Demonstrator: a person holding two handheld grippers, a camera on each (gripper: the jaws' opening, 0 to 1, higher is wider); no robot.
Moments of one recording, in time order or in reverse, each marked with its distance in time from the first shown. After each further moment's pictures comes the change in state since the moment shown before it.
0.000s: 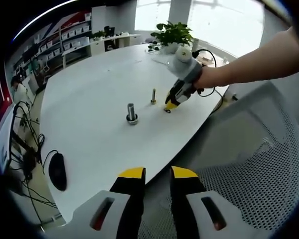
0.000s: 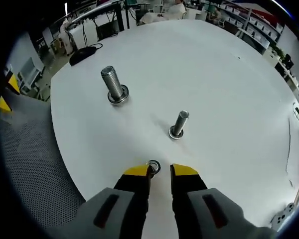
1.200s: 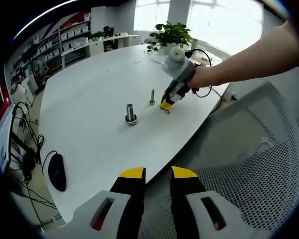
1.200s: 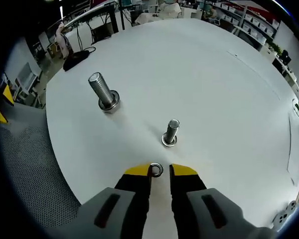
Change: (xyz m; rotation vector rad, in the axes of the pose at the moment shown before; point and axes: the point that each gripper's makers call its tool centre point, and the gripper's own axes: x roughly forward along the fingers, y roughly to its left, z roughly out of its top) left arm 0.000 -0.001 0.001 0.001 -0.006 -0.004; right arm 0.007 -0.008 0.008 0.022 0.009 -0.004
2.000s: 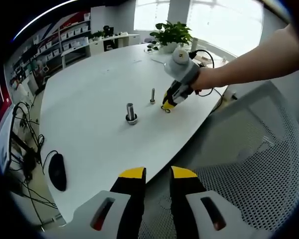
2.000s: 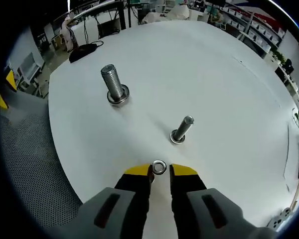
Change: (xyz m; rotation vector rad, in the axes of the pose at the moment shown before) left arm 0.000 0.000 -0.002 0.002 0.010 0.004; right arm -0.002 0.009 -0.003 -0.080 -0.008 -0.007
